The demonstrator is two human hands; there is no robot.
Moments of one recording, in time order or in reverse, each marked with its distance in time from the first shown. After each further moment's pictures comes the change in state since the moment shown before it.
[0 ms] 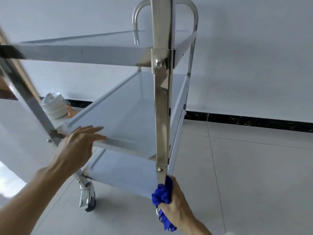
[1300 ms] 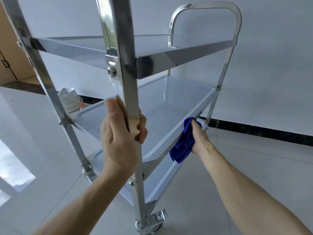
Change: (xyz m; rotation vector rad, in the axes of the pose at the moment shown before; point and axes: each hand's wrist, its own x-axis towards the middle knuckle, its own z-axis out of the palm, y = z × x) left_hand 0.023 0.144 -0.072 -1.457 0.602 -0.377; right_hand 0.168 -0.095 -0.071 0.599 0.347 0.567
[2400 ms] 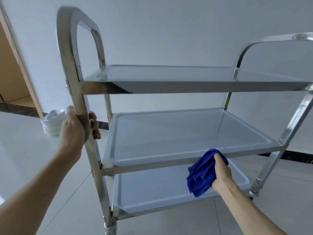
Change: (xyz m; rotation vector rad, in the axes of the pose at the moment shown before) left_hand 0.112 -0.027 -0.063 0.222 0.082 -0.337; right_hand -0.023 -0.003 -0.106 0.146 0.275 -0.108
